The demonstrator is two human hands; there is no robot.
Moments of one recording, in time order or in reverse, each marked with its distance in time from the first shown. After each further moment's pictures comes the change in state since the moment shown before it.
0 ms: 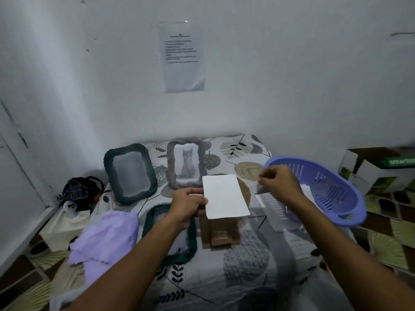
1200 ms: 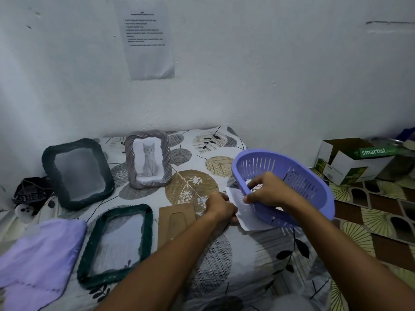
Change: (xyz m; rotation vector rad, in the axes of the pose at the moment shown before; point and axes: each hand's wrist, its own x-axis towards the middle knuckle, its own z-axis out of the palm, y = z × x) left_hand 0.030 -0.044 0.172 0.205 -0.155 -0.109; right_hand 0.018 0.048 -0.045 -0.226 -0.364 0.122
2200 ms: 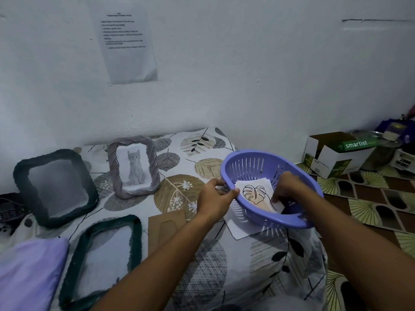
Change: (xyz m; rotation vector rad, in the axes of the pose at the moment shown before) left_hand 0.002 0.020 -0.003 0.137 0.015 0.376; right_hand 0.061 0.083 -0.024 -0.171 0.098 0.465
